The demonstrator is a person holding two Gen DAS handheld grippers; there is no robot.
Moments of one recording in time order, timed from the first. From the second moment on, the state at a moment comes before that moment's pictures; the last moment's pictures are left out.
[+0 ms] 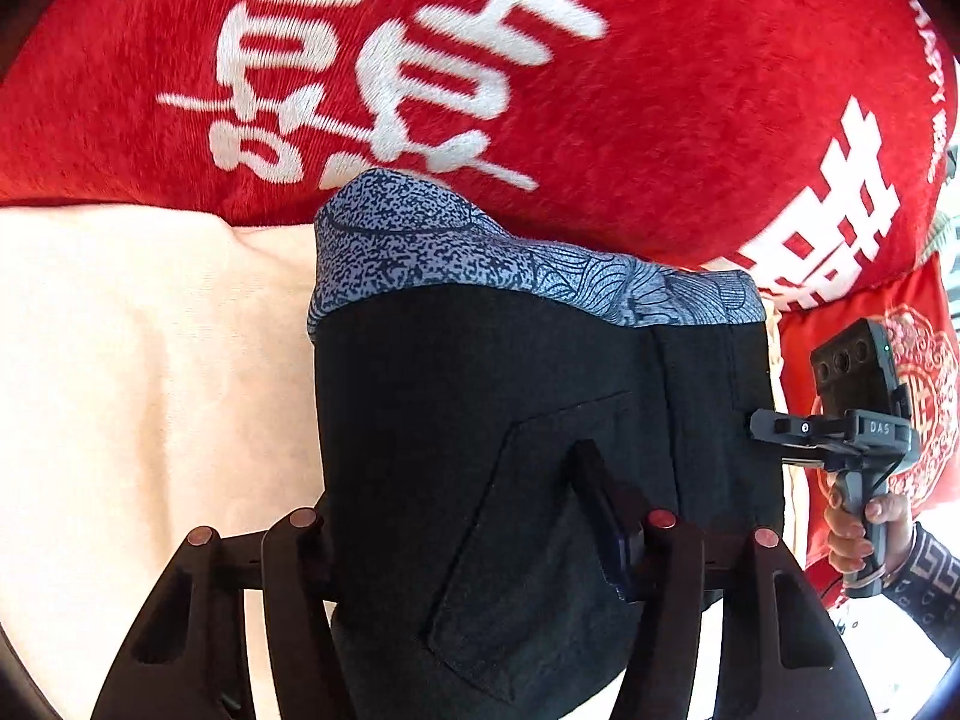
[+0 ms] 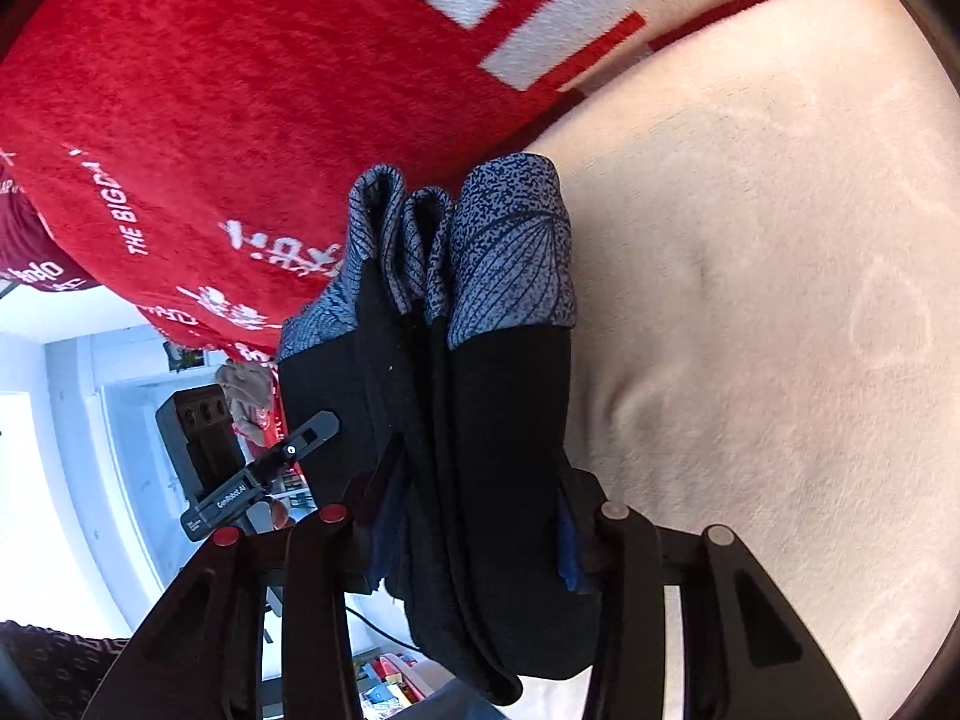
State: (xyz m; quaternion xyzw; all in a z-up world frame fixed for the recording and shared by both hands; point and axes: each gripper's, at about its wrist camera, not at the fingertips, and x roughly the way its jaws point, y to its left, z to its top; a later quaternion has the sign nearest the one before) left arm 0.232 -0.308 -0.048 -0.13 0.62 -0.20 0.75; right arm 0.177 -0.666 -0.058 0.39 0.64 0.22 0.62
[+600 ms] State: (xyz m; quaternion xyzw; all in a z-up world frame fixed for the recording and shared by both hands) left arm 0.117 -0.268 -0.014 -0.11 0.64 -0.20 0.74; right arm 0.047 -0.629 -0.024 0.41 0.63 0.22 0.62
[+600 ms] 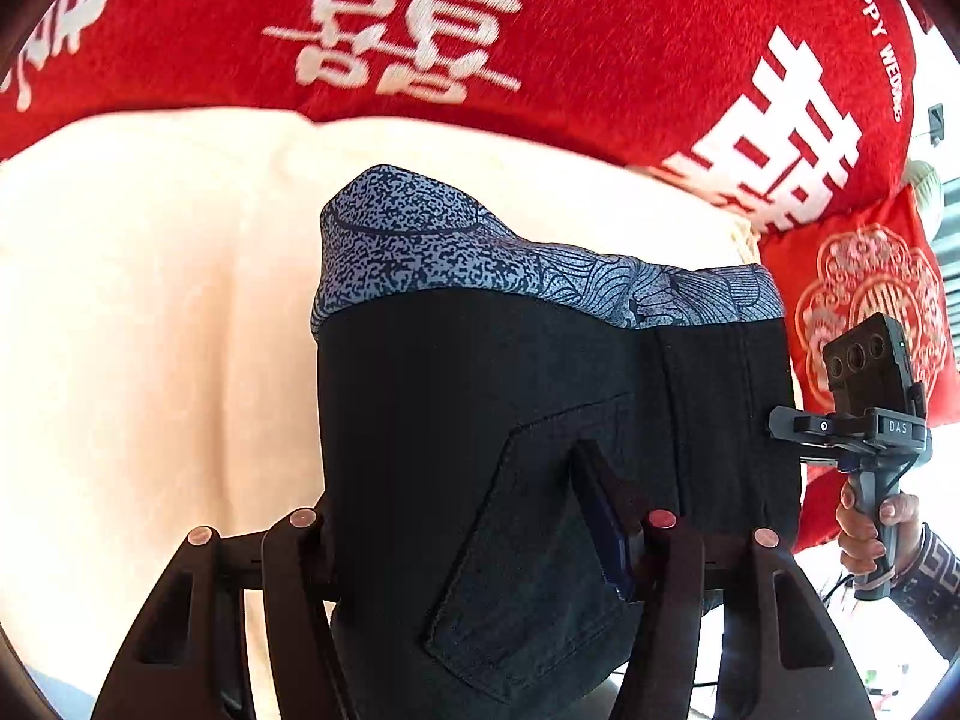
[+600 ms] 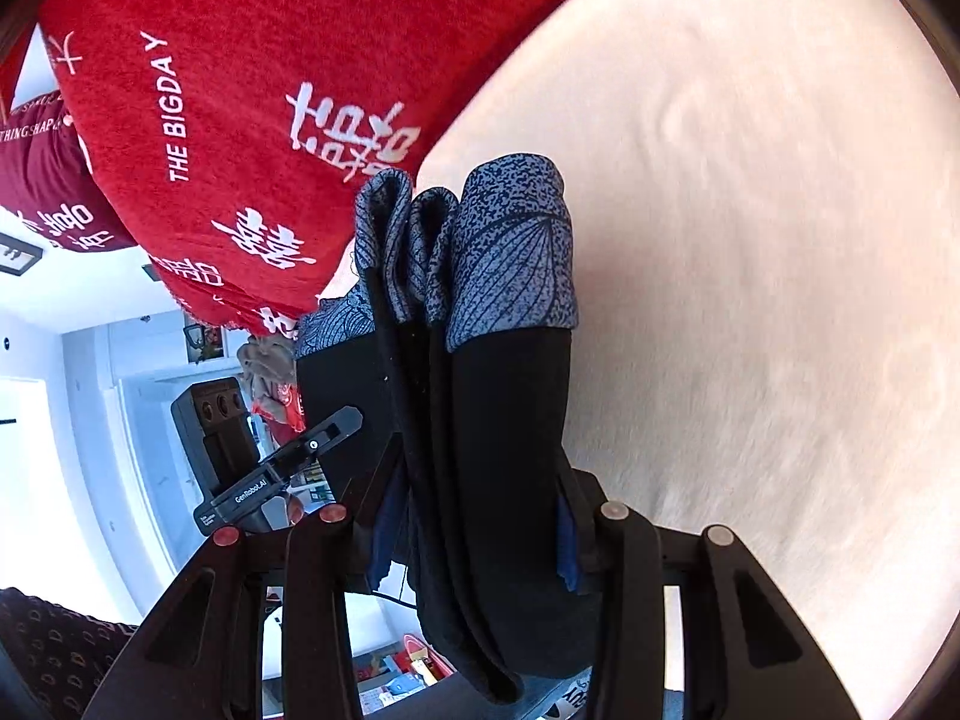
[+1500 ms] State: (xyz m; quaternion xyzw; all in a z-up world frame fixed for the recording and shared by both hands) left arm 0.040 -0.253 -0.006 0.02 0.62 -0.12 0.78; right arm -0.024 -0.595 -0.002 0.22 0.68 0.01 0.70
